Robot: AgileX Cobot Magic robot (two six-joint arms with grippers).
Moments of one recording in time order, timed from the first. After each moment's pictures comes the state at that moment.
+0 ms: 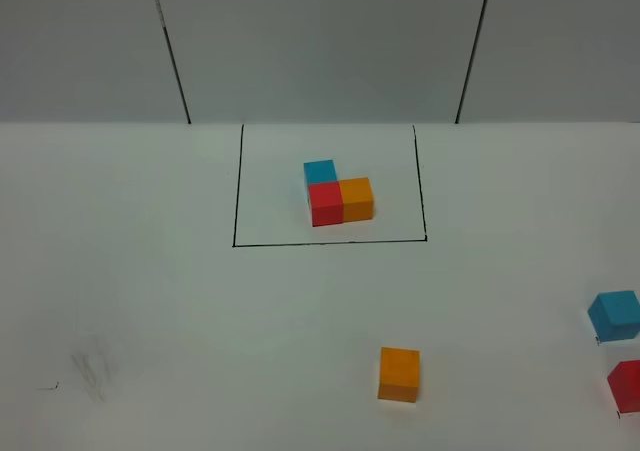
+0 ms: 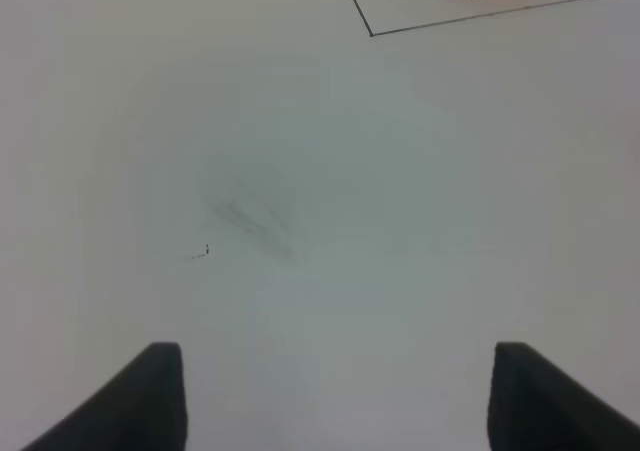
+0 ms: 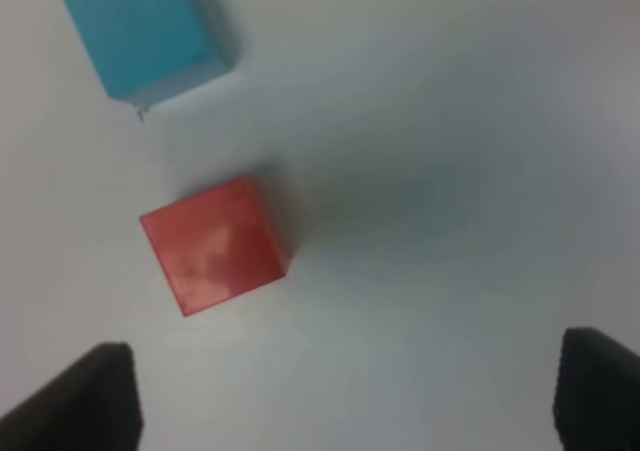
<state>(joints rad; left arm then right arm) -0.08 -0.01 -0.51 -0.13 1.09 0.12 -0.20 1.21 -0.70 0.00 0.78 0.12</state>
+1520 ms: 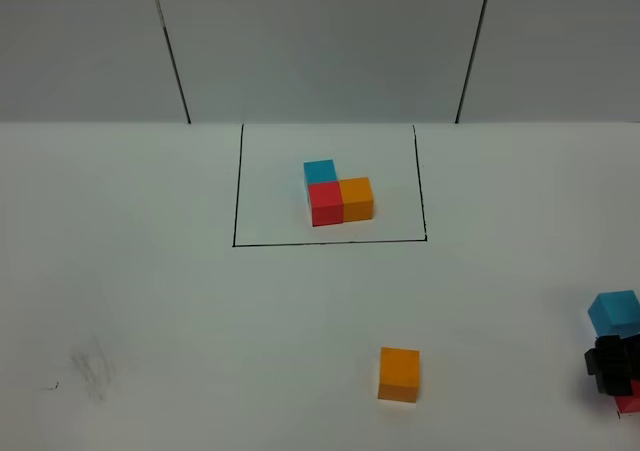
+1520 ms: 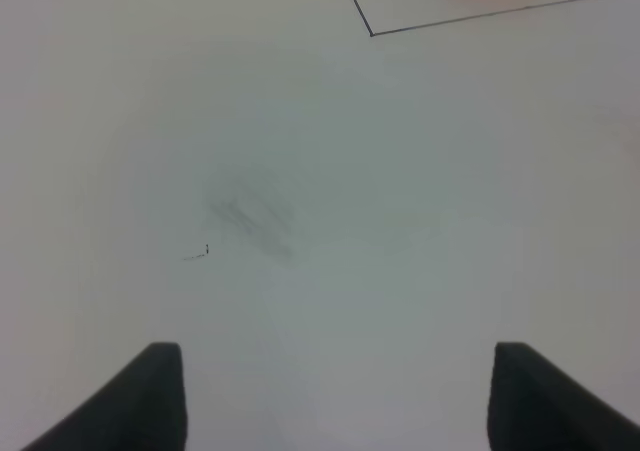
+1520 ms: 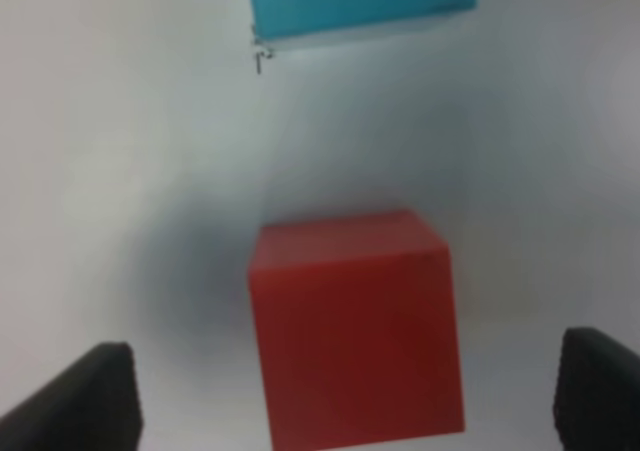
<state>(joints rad) -0.08 -0.01 -0.51 -0.13 1.09 0.12 0.01 1.55 -0.64 -0.10 0.49 0.12</state>
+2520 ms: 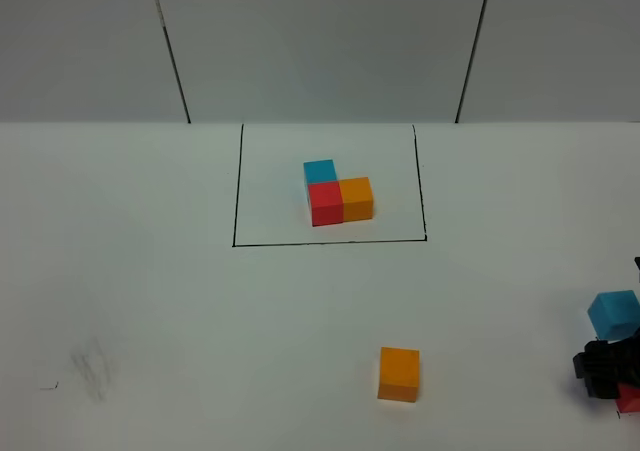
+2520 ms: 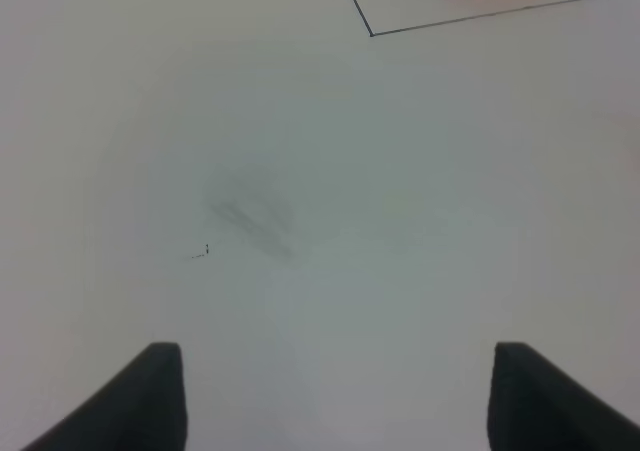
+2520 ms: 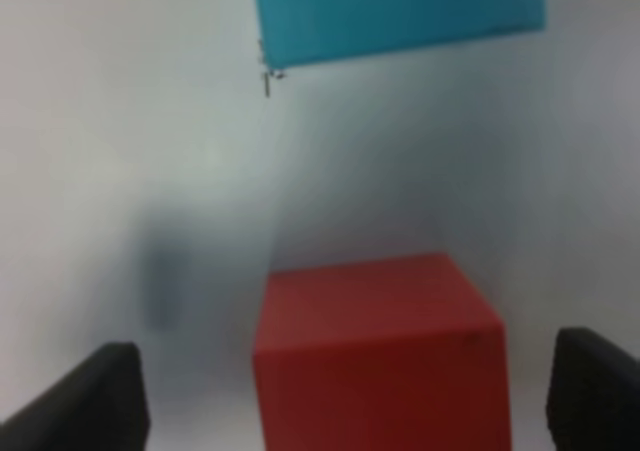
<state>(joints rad) -0.08 -0.01 -0.51 -0.13 1.09 0.12 0.01 1.66 -0.64 -0.09 0.40 0.12</state>
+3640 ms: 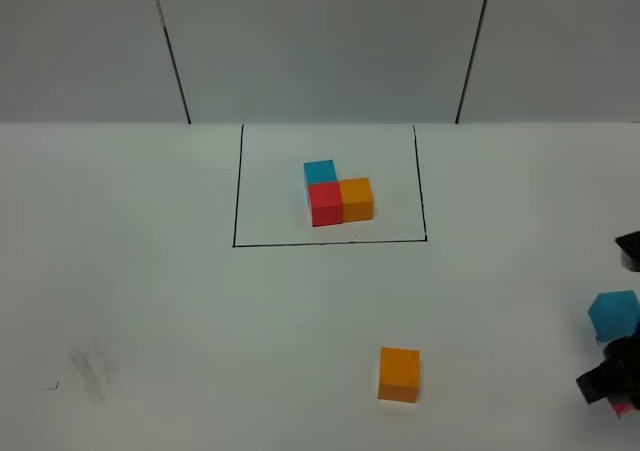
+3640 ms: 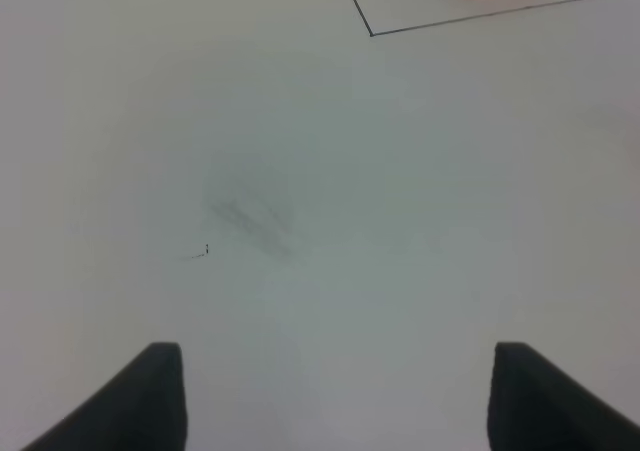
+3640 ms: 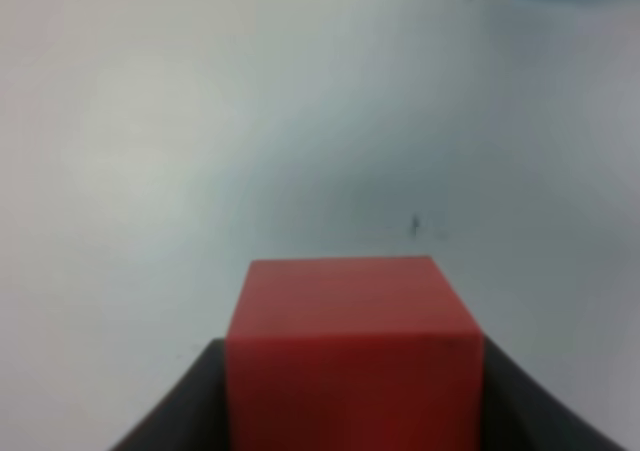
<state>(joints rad) -0.08 -0.01 -0.51 -0.13 1.09 0.12 0.23 1.29 -0.74 -0.01 0.86 -0.15</state>
